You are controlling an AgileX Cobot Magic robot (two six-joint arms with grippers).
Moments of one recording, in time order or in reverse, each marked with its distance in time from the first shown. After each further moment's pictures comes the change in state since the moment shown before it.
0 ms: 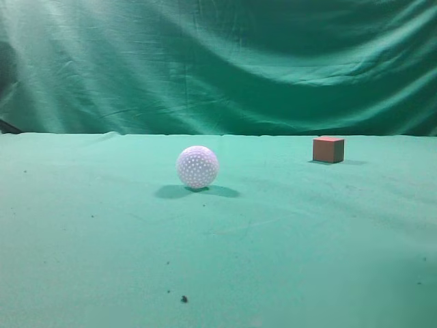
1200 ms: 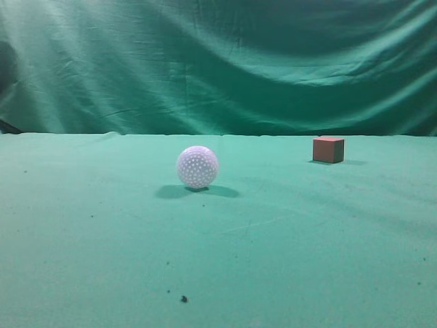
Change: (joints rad) left arm 0.000 0.000 0.000 0.000 0.000 0.000; right arm -0.137 -0.773 0.677 0.024 -0.362 -0.243
